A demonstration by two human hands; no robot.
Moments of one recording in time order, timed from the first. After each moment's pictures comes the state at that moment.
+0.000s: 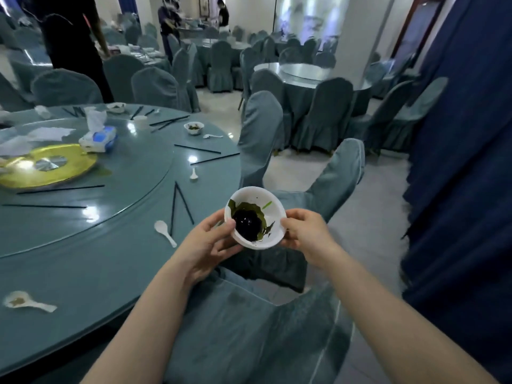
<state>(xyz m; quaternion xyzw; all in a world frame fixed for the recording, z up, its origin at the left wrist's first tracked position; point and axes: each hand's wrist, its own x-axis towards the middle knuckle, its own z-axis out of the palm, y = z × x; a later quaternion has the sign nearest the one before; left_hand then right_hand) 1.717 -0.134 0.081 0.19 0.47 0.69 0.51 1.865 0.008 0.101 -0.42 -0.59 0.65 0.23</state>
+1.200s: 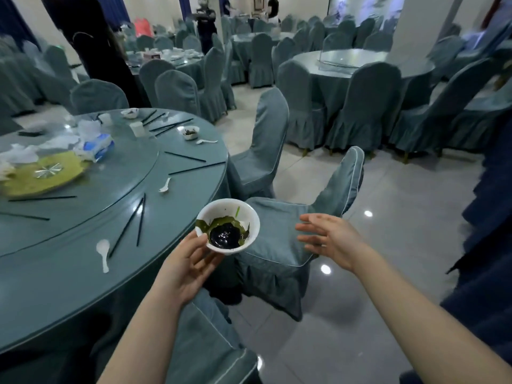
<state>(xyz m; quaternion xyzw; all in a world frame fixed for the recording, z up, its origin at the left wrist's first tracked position) 1.819 0.110 0.057 -0.06 0.50 0.79 0.34 1.968 0.358 0.061 -0.33 -0.56 0.76 0.11</state>
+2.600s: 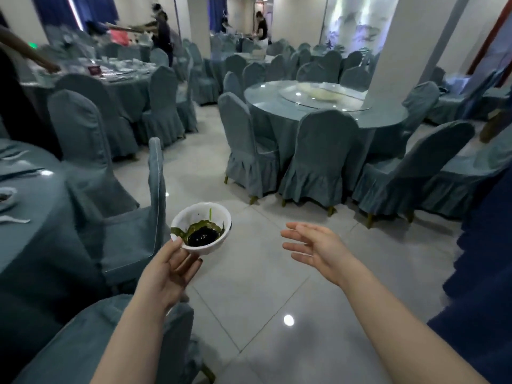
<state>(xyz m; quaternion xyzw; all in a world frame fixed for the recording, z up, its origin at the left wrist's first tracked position) 1.719 0.899 0.046 -0.13 0.48 0.82 0.29 1.866 1.152 0.068 -0.30 -0.61 0.73 0.11</state>
